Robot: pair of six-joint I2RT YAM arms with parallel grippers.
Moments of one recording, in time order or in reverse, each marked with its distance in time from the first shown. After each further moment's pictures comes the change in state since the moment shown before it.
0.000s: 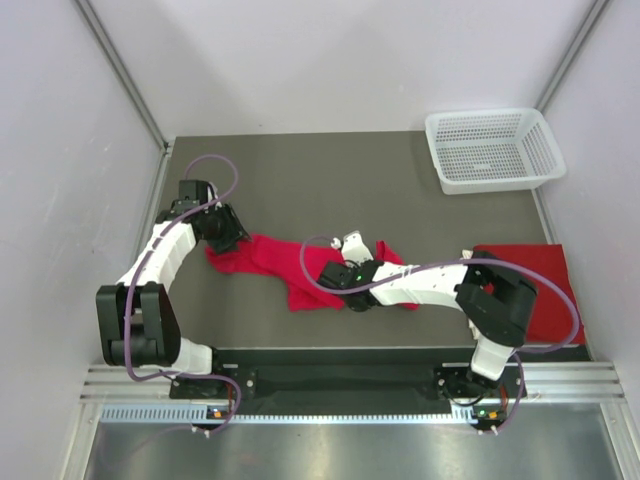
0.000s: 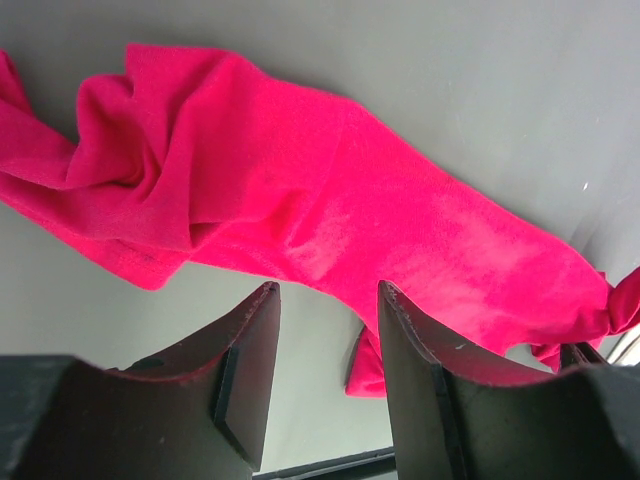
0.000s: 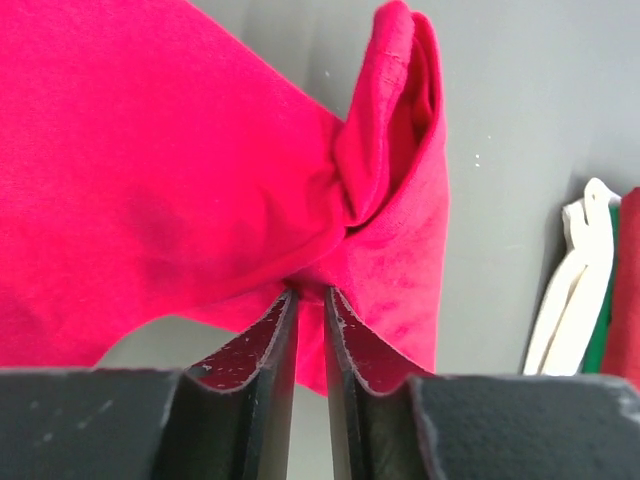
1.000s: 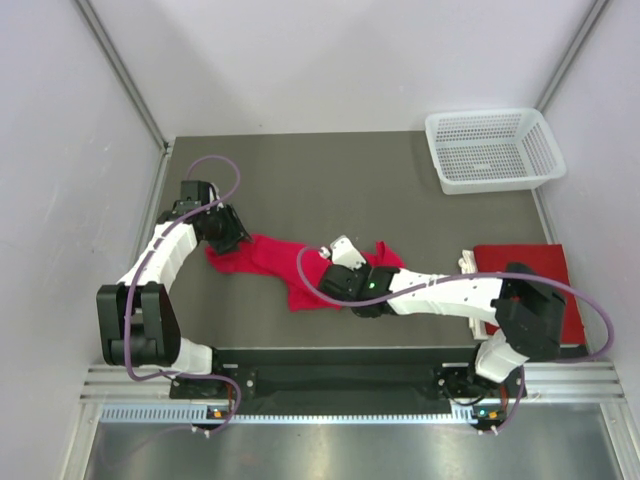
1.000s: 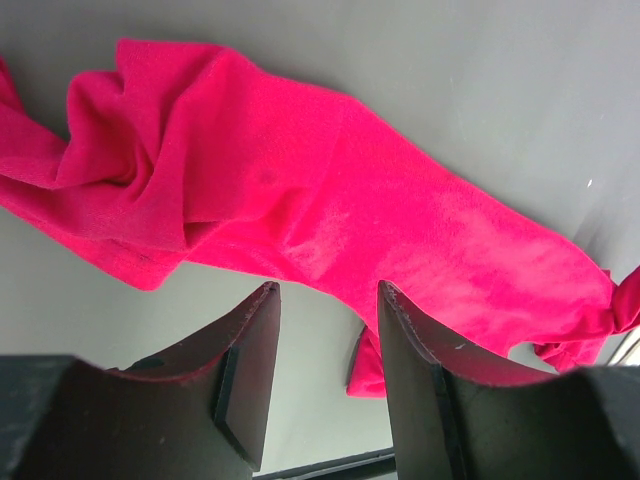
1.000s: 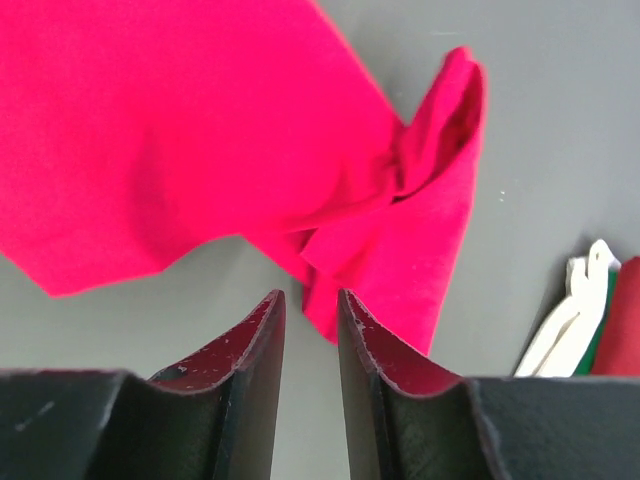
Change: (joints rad) left arm -0.011 0.000 -0.008 0.007 -0.005 0.000; right arm 0.072 -0.160 -0.011 0.013 -0.116 -0.191
